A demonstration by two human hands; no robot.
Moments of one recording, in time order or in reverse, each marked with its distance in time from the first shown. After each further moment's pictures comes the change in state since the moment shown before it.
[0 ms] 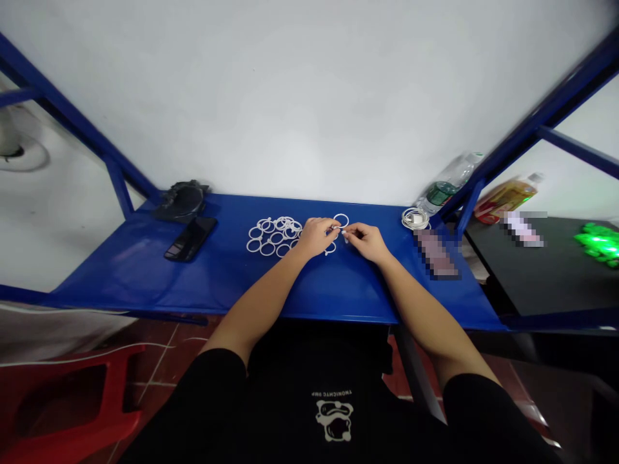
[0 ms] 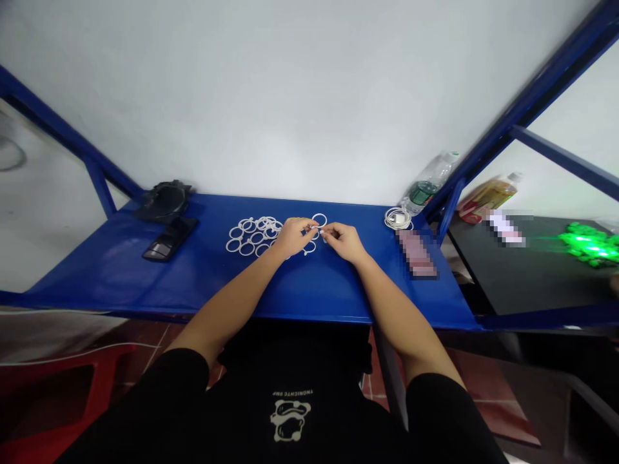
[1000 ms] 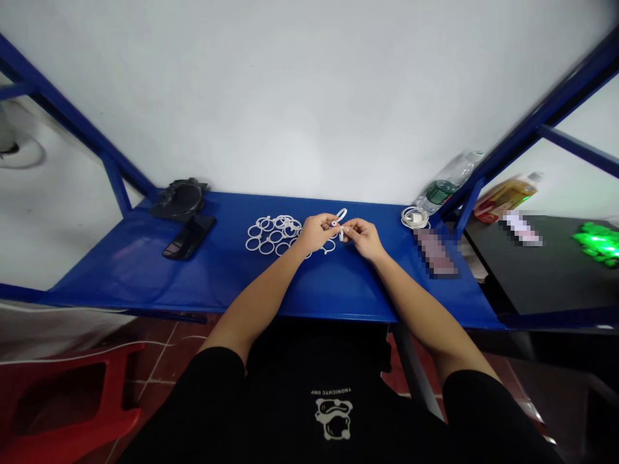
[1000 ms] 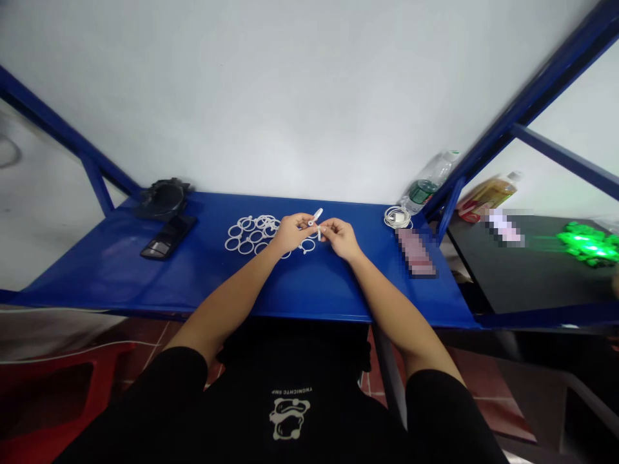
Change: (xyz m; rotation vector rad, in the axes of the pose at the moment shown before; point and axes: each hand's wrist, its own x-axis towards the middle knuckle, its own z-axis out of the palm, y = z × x) left_hand 0.003 -0.007 0.008 -0.420 0.076 -0.225; right_hand 0.009 -0.005 0.015 0.365 0.046 0.160
